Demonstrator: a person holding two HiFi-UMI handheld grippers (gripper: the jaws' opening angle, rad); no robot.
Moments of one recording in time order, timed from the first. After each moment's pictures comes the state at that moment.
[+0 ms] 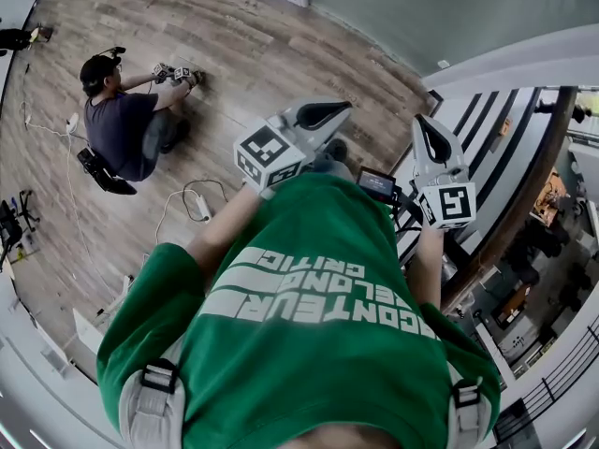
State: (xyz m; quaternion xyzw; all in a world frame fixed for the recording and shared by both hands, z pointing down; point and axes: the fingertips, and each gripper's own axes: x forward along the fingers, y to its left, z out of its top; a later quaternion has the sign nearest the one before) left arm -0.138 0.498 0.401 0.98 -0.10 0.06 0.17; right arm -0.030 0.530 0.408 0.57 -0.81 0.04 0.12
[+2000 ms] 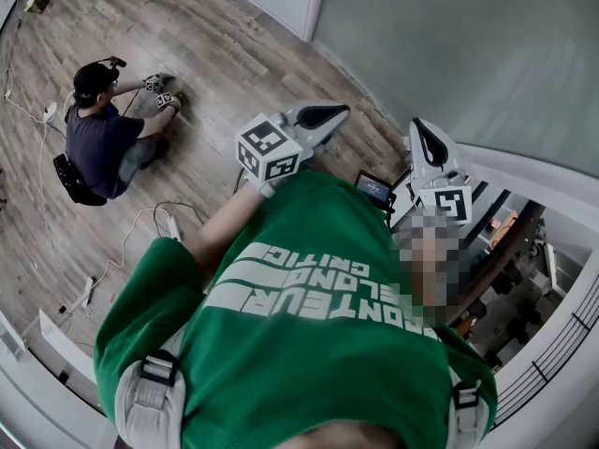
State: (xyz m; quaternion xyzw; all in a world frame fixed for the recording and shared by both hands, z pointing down) left arm -0.133 0.239 0.419 0.95 -0.16 -0.01 0.26; right arm -0.026 0.254 0.393 0.50 -0.85 0.01 0.19
